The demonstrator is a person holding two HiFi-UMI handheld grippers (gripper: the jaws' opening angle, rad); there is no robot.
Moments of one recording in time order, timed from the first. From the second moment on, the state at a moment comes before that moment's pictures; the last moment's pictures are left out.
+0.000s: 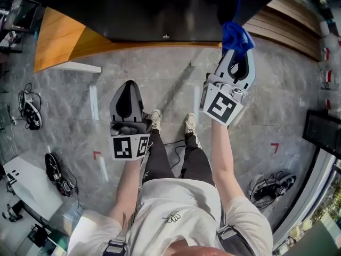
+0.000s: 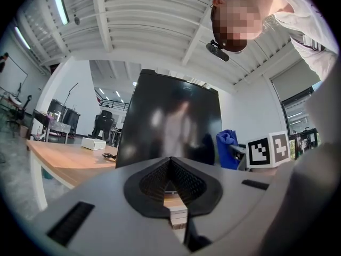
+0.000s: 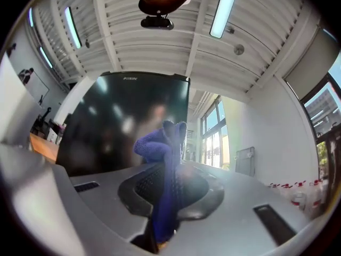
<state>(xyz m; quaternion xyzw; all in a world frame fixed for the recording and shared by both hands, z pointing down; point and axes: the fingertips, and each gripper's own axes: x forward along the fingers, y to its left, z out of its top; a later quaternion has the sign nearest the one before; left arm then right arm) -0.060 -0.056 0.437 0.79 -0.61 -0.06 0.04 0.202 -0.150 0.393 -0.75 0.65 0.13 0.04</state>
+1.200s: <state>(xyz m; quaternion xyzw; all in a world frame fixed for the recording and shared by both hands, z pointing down) -0.222 -0.048 0.474 0.76 -0.64 -0.06 0.06 -0.178 -0.211 0.461 -0.57 0.81 0.13 0.01</state>
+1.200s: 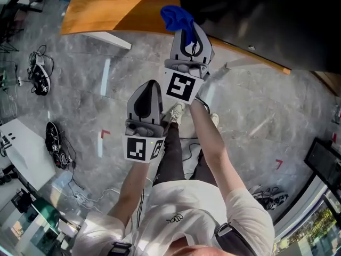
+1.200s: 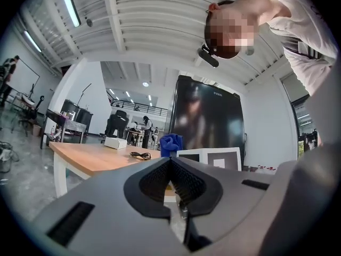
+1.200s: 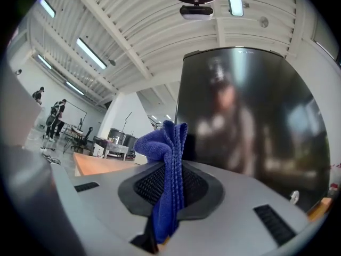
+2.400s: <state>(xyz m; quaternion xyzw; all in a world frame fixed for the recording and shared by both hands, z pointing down) -0.117 -0.042 0.513 0.83 -0.56 -0.02 0.09 0.070 -0.190 0.464 -0.72 0.69 0.10 0.04</state>
